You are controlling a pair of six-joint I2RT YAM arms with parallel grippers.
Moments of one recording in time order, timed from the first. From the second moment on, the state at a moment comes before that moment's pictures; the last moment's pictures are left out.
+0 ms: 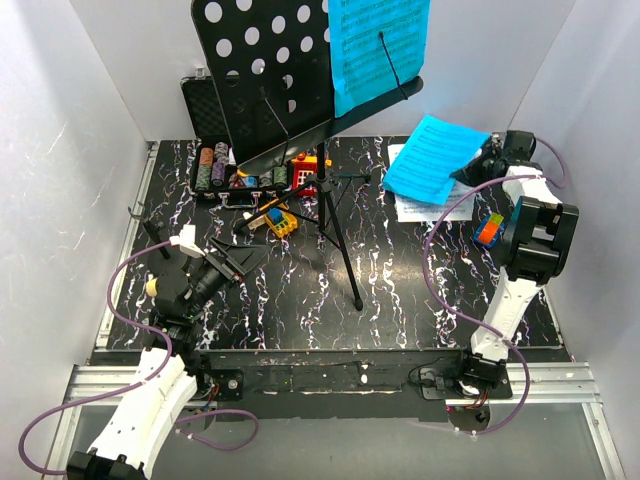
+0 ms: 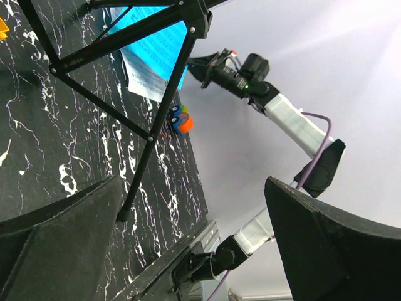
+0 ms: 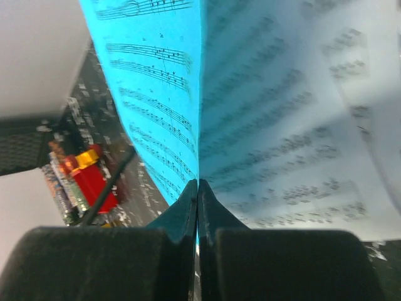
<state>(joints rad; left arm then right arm) -0.21 0.50 0.26 0.26 0.44 -1.17 -0.20 2.07 1.65 -0.31 -0.46 0.73</state>
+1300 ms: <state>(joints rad) -0.22 0.67 0.62 0.06 0.51 -0.98 0.00 1.54 1.38 -0.37 -0.37 0.76</state>
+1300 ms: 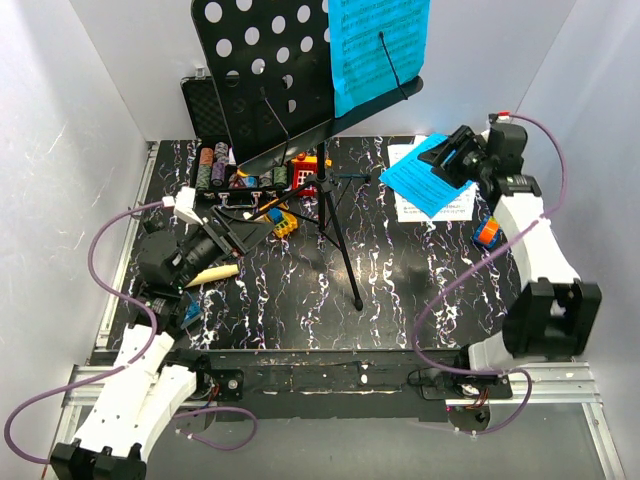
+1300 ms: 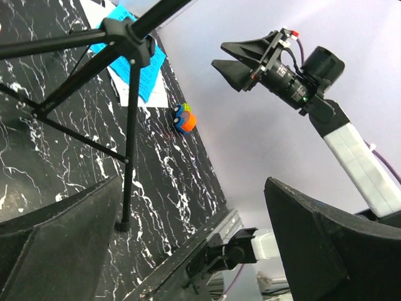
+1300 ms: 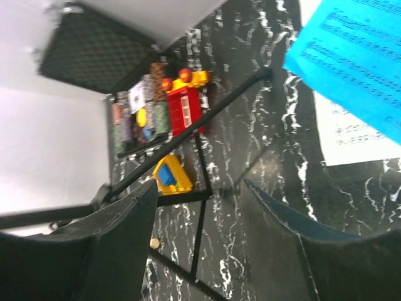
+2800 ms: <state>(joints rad) -0.24 0.53 0.41 -0.09 0.38 -0.94 0.63 1.57 1.09 -0.26 -0.25 0.41</state>
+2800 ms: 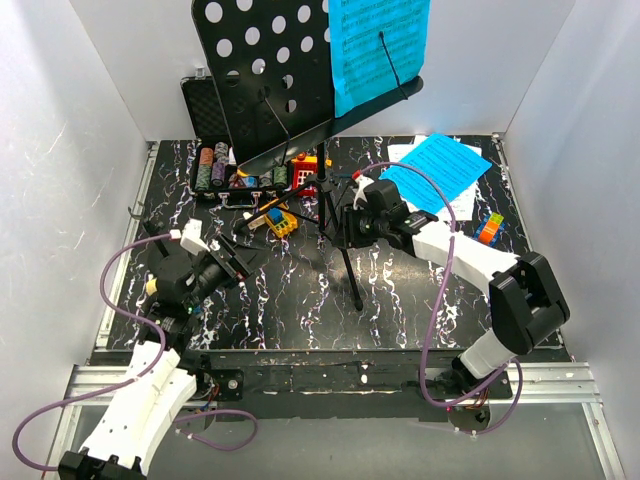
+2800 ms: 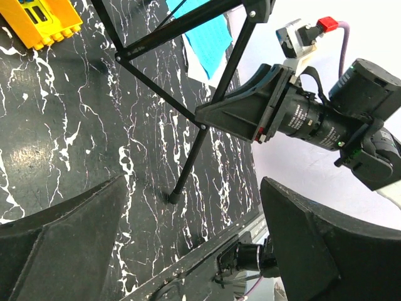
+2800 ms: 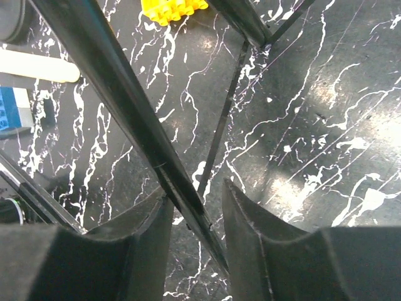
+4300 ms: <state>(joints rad) -0.28 0.74 0.41 0.14 0.35 -0.99 0.92 1.59 1.23 -0.55 0.31 0.89</state>
